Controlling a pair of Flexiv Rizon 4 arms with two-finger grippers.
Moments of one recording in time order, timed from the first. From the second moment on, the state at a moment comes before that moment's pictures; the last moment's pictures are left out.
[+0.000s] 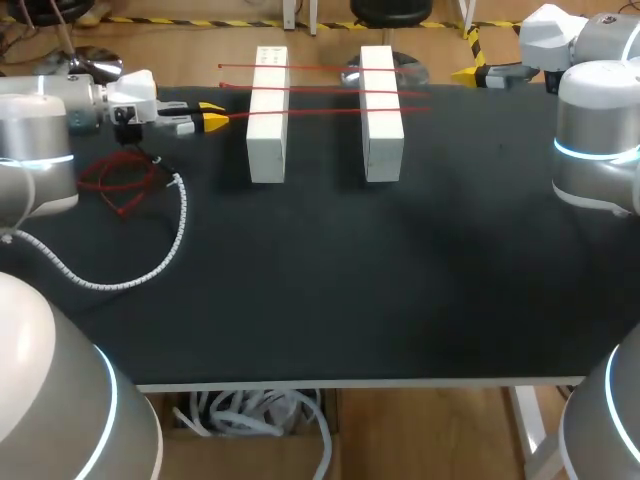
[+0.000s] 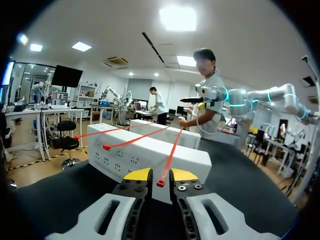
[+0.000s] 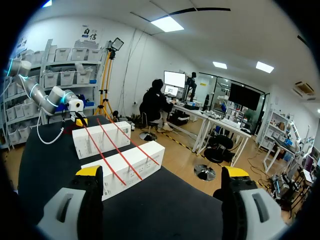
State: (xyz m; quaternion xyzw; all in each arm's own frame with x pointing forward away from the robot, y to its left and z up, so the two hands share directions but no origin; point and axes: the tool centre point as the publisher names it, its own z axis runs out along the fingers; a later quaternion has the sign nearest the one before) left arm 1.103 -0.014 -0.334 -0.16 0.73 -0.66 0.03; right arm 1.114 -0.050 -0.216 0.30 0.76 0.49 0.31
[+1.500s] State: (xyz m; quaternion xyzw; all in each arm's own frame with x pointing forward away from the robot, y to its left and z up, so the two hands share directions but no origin) left arm 1.104 -0.007 -0.336 -0.18 0.72 -0.67 0.03; right arm 1.114 -0.050 -0.216 0.30 0.76 0.49 0.31
